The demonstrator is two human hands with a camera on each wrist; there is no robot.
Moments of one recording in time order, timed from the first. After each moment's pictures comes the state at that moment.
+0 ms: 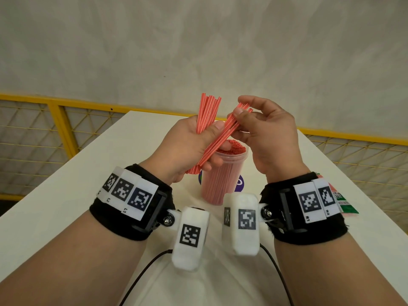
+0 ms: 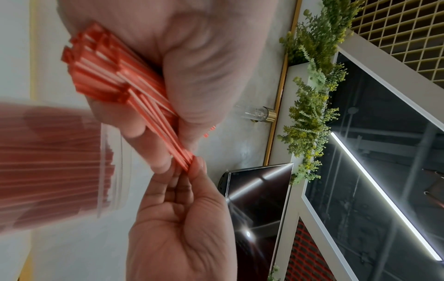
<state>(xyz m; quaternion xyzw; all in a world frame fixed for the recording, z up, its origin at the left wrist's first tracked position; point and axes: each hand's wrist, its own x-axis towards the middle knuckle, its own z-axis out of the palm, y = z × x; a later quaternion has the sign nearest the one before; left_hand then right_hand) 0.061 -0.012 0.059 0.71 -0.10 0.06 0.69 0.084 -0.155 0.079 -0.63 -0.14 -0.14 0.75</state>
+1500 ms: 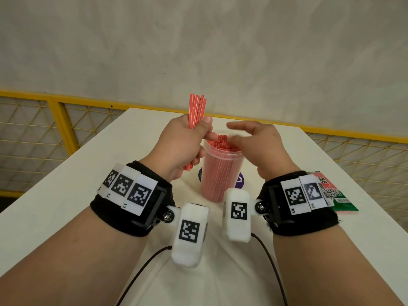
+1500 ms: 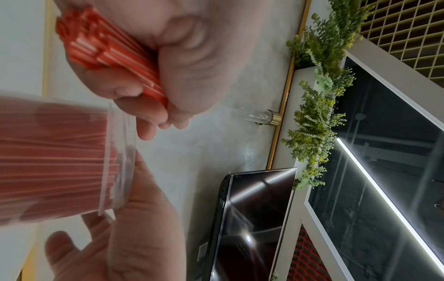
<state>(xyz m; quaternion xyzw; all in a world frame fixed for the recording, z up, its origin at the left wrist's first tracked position) 0.069 -0.010 0.053 0.71 0.00 0.11 0.69 0.113 -0.164 0.048 -0.82 -0.08 -0.13 0.55</state>
